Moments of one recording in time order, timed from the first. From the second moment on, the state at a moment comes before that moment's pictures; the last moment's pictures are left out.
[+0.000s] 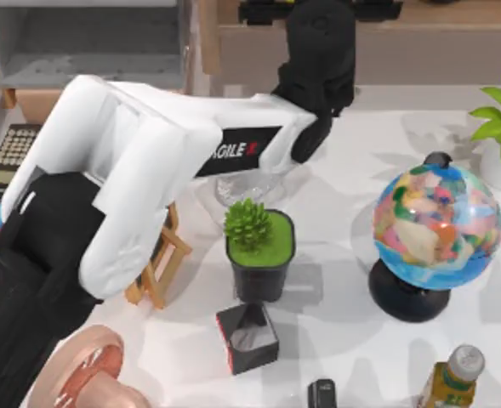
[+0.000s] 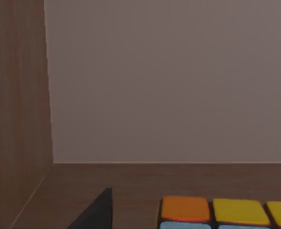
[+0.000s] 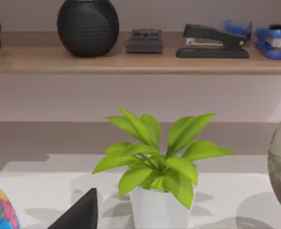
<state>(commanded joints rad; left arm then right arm) -0.70 2.58 1.93 0.88 -0.64 0.15 0.00 0.00 0.00 0.00 0.00 0.00</state>
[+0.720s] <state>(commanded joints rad) -0.76 2.50 1.88 0.91 -0.56 0.27 0.00 0.00 0.00 0.00 0.00 0.00</state>
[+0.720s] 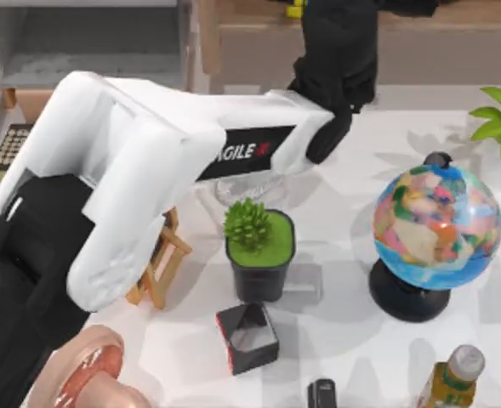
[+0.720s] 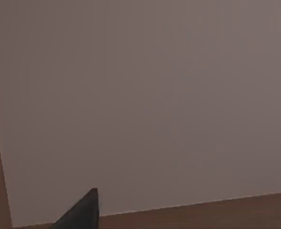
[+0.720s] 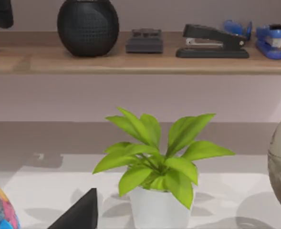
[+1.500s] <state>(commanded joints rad) -0.36 1.90 1.58 1.14 0.03 1.09 0.00 0.00 0.00 0.00 0.00 0.00</state>
